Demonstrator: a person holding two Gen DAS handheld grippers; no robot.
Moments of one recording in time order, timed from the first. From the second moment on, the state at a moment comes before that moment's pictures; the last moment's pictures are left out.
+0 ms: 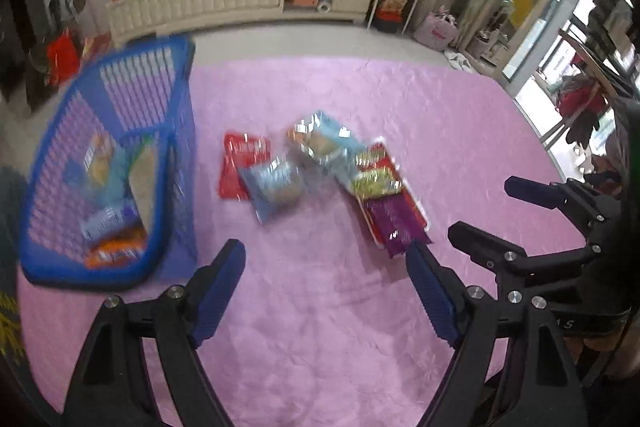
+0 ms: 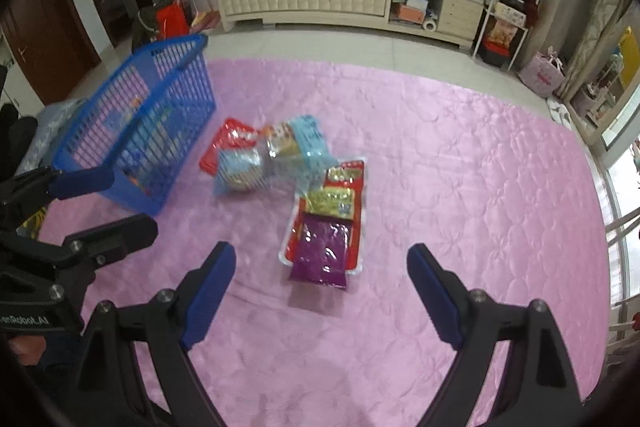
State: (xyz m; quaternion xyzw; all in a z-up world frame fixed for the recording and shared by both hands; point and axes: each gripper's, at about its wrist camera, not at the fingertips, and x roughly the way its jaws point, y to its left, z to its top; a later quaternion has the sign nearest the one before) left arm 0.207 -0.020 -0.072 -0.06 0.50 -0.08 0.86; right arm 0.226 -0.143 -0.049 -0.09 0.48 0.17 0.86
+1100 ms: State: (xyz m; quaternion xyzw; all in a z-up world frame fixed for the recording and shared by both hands) left arm 0.224 0.001 -0.149 -0.06 0.57 -0.07 0.82; right arm 0.276 -0.143 -0.157 -0.10 0.56 0.16 0.81
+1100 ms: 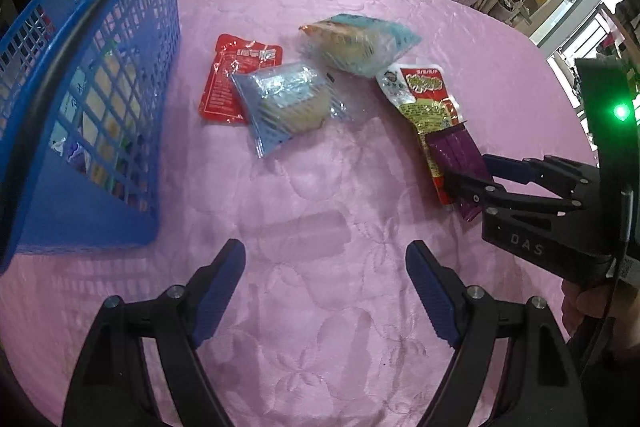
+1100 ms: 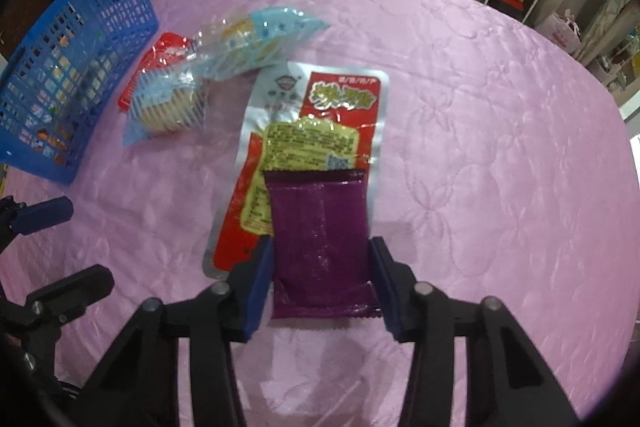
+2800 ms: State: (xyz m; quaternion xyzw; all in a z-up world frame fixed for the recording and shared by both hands) left arm 0.355 -0.119 -0.173 -0.08 0.64 -0.10 0.76; right arm 0.297 -0.261 -0.139 0.02 0.51 0.14 0.84
